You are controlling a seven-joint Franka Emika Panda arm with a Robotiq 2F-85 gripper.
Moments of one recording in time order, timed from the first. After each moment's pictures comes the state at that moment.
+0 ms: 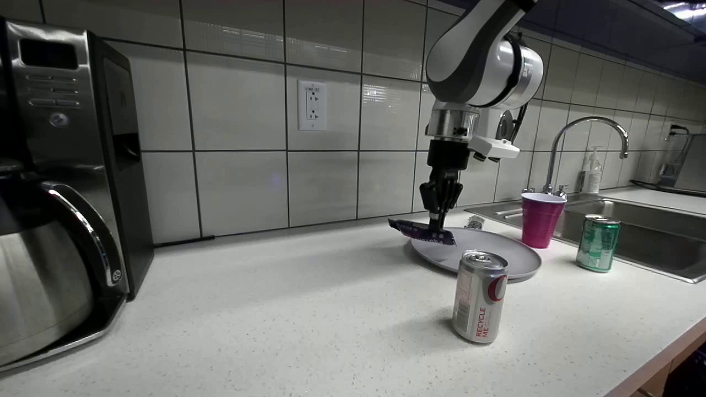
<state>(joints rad) -0.04 0.35 0.07 -2.00 0.06 2.38 -0.41</state>
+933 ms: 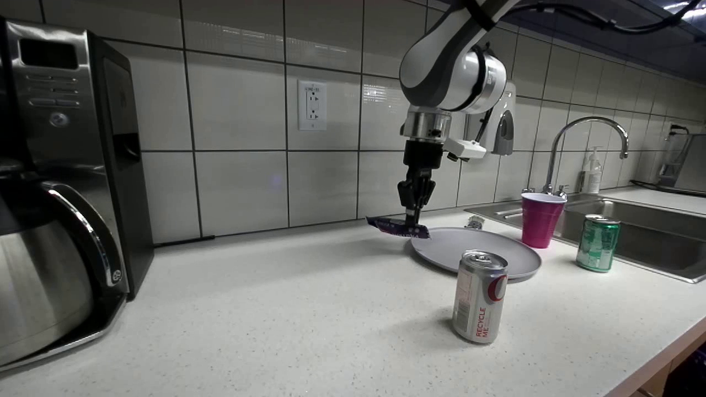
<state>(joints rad) -0.03 0.50 0.10 -1.79 0.03 2.32 -0.49</state>
